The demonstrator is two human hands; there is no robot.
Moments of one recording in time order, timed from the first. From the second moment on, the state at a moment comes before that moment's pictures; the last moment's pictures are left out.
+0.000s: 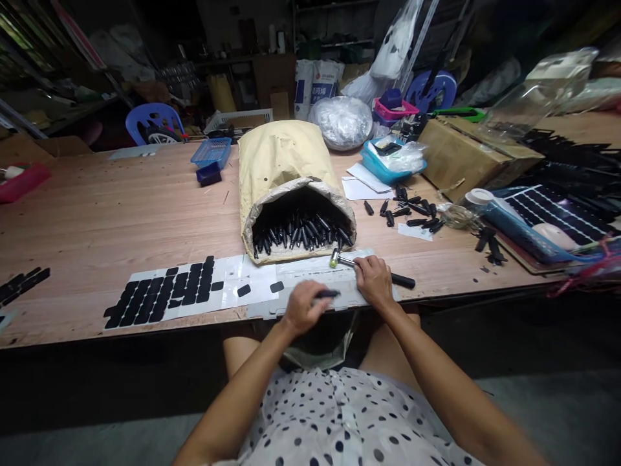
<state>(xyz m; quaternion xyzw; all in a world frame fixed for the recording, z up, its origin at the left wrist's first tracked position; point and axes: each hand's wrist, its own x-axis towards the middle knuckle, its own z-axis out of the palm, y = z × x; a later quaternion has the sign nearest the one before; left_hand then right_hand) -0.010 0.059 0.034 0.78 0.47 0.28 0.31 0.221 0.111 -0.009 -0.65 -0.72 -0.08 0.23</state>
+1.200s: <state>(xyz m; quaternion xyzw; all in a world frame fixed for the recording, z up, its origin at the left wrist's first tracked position) -0.073 0.159 0.074 0.51 0.84 0.14 0.11 0.214 0.112 -0.008 -0.66 -0.72 -0.09 0.22</state>
